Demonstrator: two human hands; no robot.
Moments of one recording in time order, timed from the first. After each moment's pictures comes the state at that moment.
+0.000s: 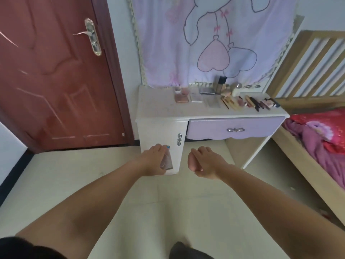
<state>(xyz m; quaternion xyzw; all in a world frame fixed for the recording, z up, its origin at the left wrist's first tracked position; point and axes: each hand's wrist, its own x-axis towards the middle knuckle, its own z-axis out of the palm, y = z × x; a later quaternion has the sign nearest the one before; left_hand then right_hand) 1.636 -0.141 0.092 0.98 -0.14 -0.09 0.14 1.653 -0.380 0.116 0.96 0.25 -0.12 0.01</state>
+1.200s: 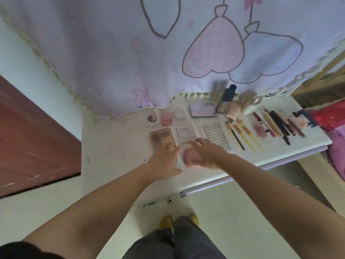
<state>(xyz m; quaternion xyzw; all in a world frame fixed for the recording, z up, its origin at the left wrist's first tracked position) 2.117 -0.193 0.037 0.95 -0.26 -0.17 0.07 2.133 -0.390 0.060 0.95 0.18 -0.25 -0.03</state>
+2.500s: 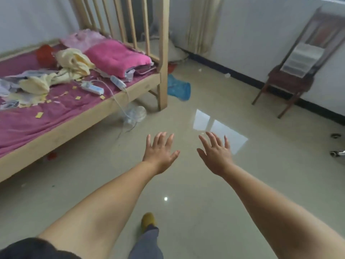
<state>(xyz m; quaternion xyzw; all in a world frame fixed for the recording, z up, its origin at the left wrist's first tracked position) 1.313 -0.549 0.084 0.37 -0.92 -0.08 -0.05 1.137 -0.433 0.076 0.55 -0.84 -0.03 -0.05</state>
